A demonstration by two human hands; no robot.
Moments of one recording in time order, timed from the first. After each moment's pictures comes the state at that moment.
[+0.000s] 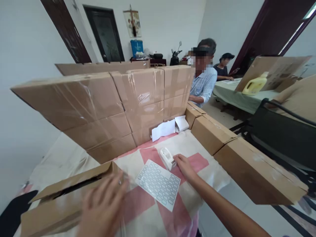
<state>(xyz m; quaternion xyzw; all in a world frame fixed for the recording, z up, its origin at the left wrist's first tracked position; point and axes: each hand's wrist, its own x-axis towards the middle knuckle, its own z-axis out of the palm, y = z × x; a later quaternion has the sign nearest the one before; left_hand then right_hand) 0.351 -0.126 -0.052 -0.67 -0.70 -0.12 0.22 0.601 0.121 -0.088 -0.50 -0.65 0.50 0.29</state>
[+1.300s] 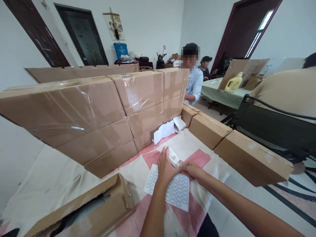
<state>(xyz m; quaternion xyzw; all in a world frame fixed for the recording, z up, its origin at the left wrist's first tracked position) 0.452 0.083 -0.124 -0.63 -0.67 -0.36 -0.17 0.605 0.109 -0.110 -0.58 -0.53 0.58 0.20</state>
